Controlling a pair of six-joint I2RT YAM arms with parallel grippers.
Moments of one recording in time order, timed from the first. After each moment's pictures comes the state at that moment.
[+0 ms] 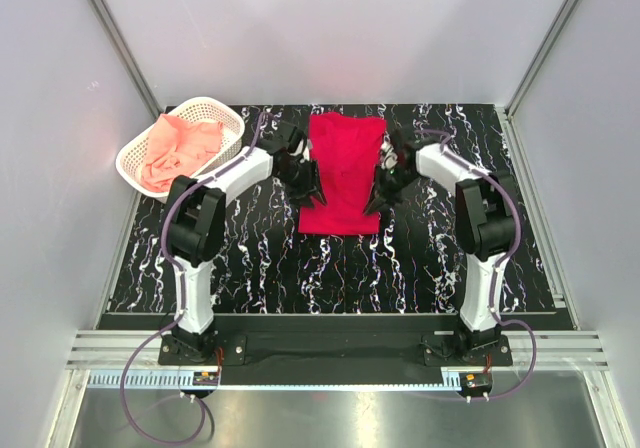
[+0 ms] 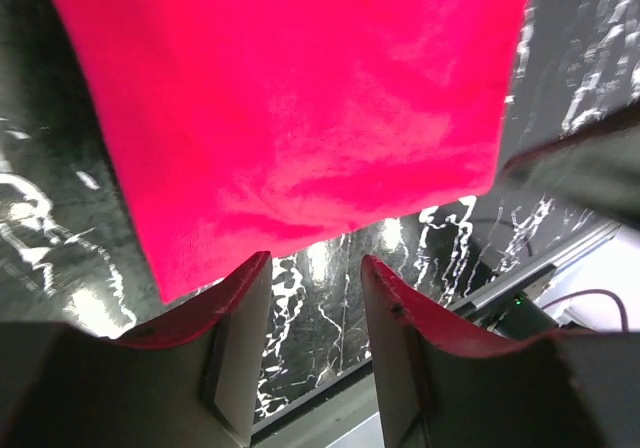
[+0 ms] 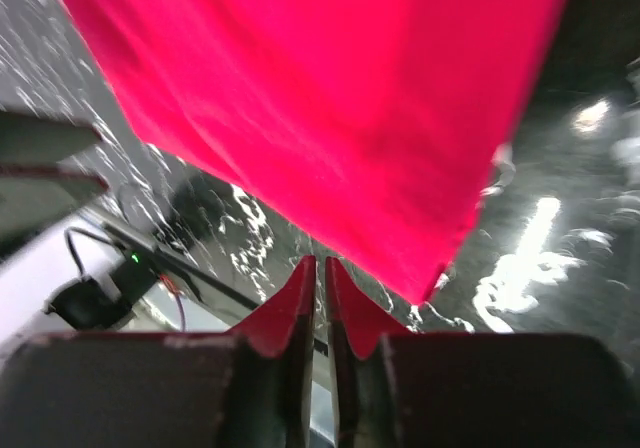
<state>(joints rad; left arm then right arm) -0.43 2.01 1.57 -0.71 0.44 -0.57 0.28 2.04 1.55 -0.82 -0.53 0.45</state>
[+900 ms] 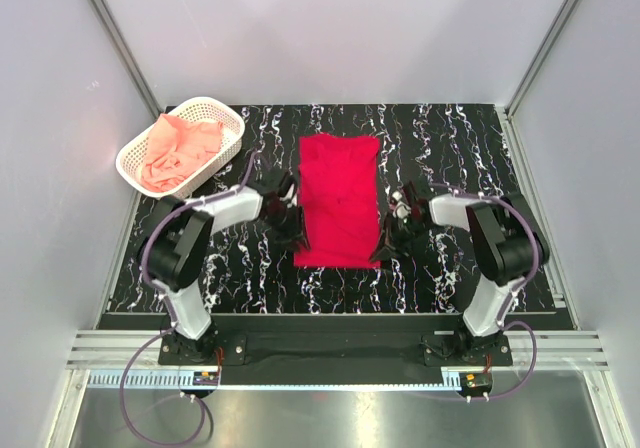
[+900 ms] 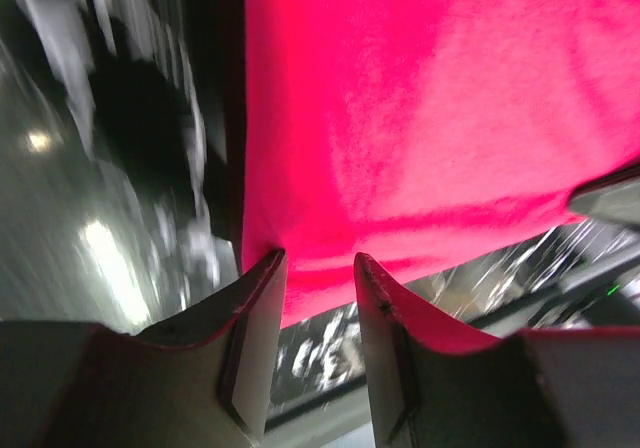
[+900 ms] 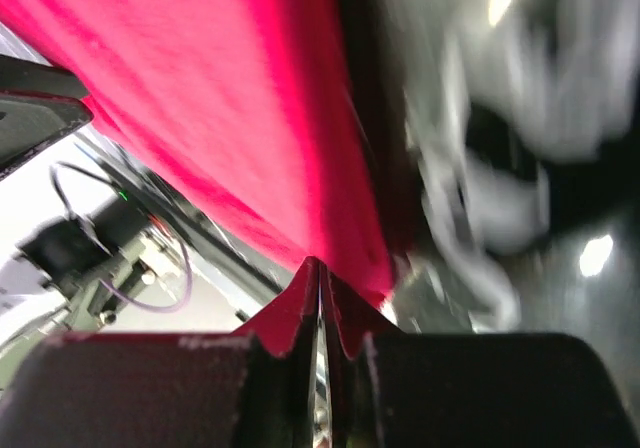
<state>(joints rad) -0.48 1.82 1.09 -0.56 0.36 -0.61 0.29 1.83 0.91 -0.43 -0.70 0.55</state>
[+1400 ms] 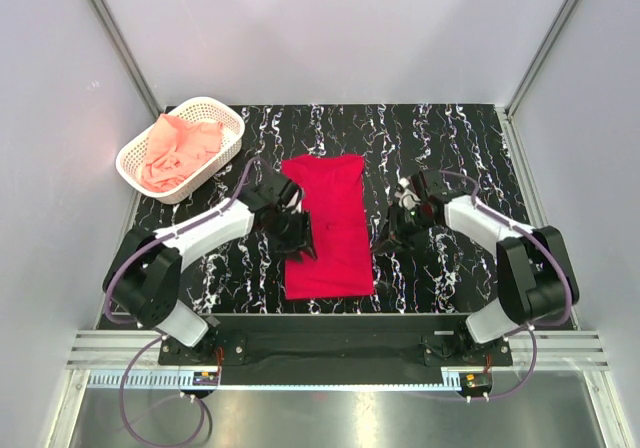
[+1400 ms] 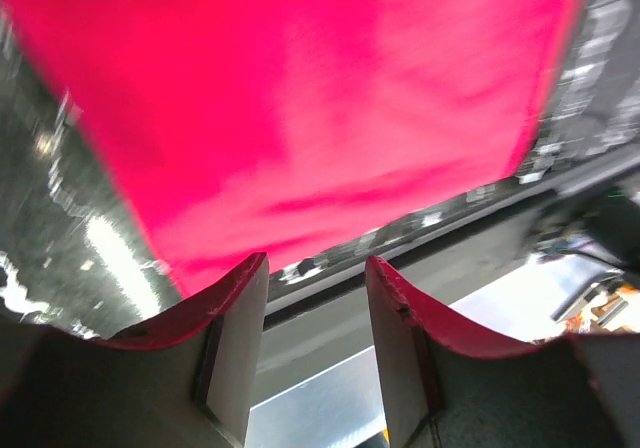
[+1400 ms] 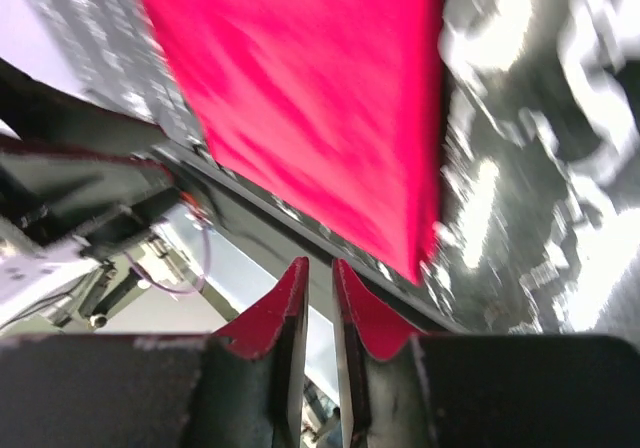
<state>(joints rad) -0.61 1.53 0.98 -0.66 0.37 -0.69 0.31 1.52 0.87 -0.58 -0.69 0.58</state>
